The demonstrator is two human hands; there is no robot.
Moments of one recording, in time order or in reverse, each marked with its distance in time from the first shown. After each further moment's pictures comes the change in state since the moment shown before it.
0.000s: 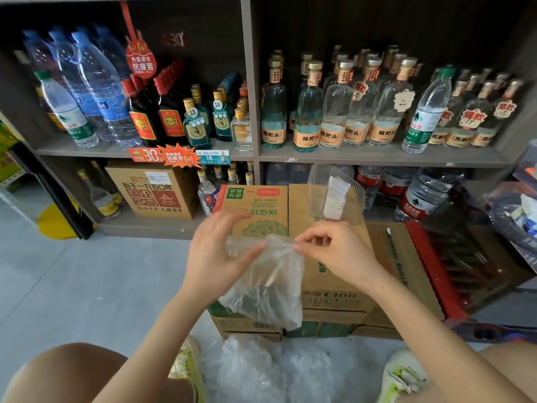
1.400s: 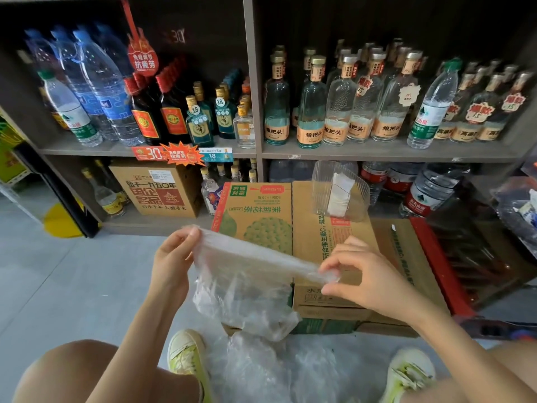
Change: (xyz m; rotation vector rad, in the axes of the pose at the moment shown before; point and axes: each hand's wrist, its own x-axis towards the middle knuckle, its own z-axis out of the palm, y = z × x) left_hand -0.013 -0.072 -0.012 -0.911 0.192 -0.744; right_hand -0.038 0.034 -0.014 -0.203 -0.112 -0.105
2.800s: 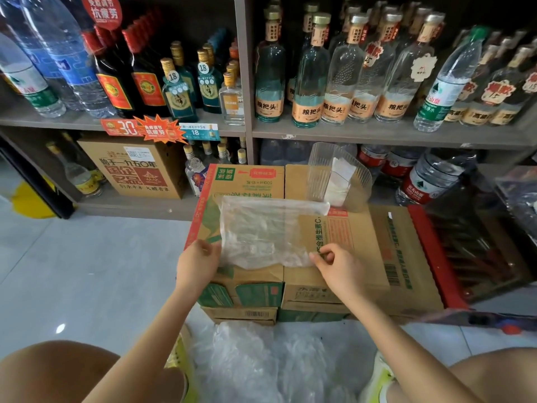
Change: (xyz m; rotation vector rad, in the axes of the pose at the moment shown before) left_hand 0.041 -0.076 0.037 1.000 0.030 -0.125; right_hand 0.054 0.106 0.086 -0.202 0.256 0.580
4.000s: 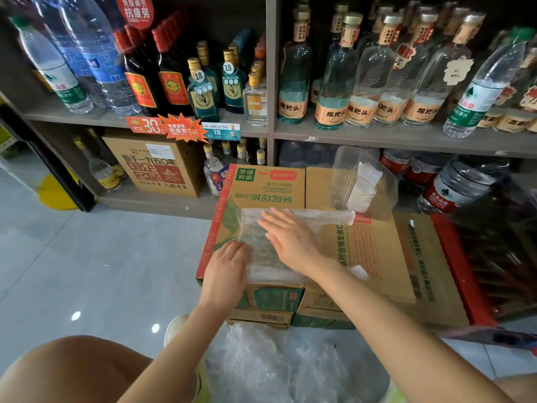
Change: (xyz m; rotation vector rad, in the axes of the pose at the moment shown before) left_hand -0.003 -0.026 0.015 0.407 0.215 0.759; right_hand 0.038 -0.111 0.034 -0.233 -0.208 -0.748
